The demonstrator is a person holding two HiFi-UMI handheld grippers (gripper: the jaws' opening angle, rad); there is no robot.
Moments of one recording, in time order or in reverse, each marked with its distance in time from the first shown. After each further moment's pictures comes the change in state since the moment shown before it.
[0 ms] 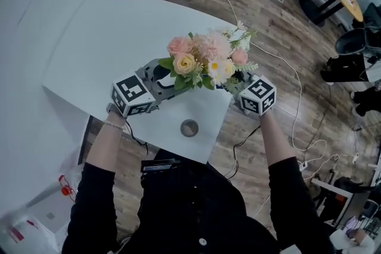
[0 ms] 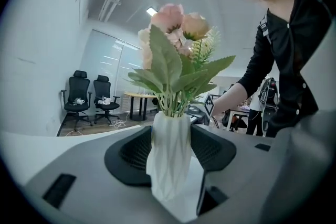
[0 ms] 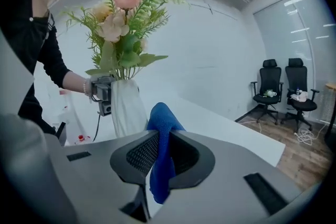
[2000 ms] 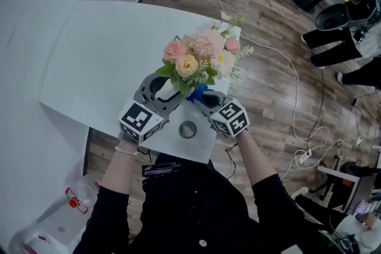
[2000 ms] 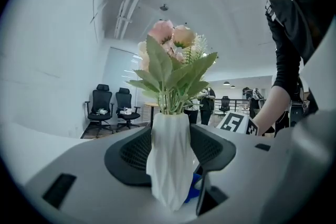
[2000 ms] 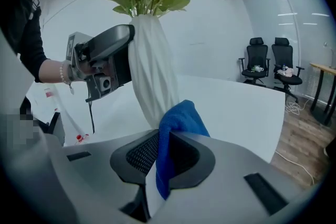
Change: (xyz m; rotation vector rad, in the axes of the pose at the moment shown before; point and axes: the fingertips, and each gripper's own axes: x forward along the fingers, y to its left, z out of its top) left arm 0.007 0.002 0.003 0.033 -0.110 0.241; right arm 0.031 0.064 -0.083 0.157 0.195 -0.096
